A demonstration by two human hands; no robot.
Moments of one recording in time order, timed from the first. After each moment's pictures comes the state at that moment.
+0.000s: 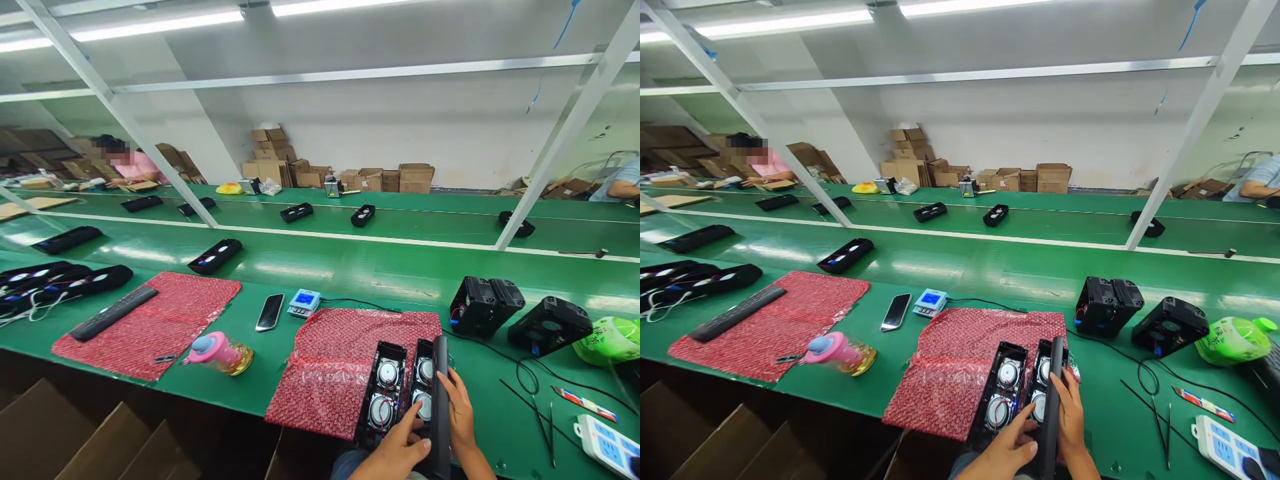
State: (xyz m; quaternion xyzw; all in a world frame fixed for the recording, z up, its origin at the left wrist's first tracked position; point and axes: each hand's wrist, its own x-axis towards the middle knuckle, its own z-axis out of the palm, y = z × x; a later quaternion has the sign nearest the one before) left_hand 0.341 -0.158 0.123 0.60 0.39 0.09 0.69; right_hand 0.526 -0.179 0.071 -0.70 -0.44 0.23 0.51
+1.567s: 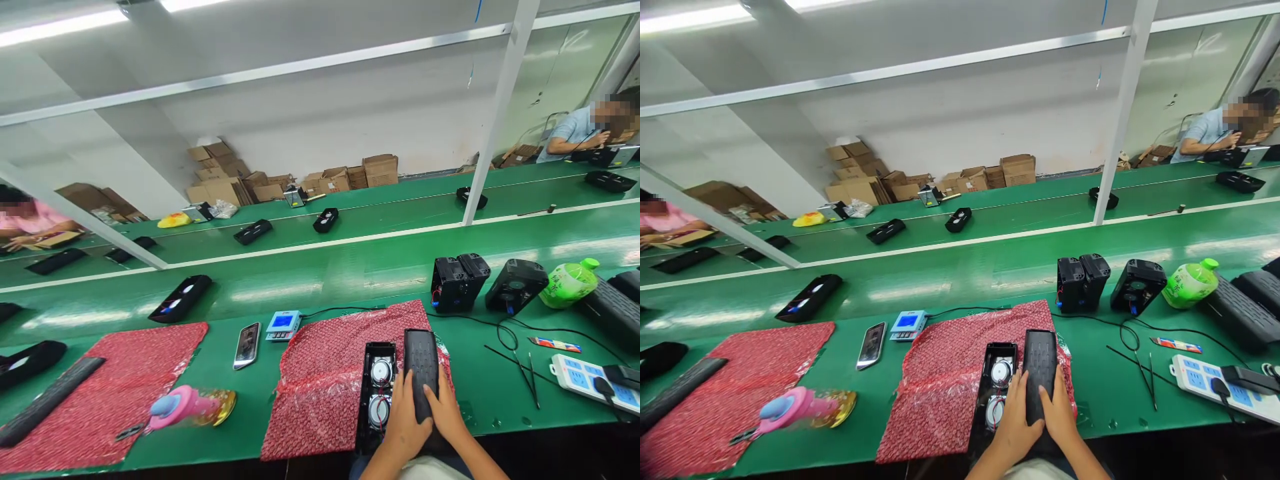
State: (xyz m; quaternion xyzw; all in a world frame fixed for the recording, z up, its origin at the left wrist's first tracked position) left_hand 0.379 -0.146 0.118 0.76 0.46 0.03 0.46; right_hand 0.495 -0.185 0.022 -0.80 -0.34 0.30 0.40
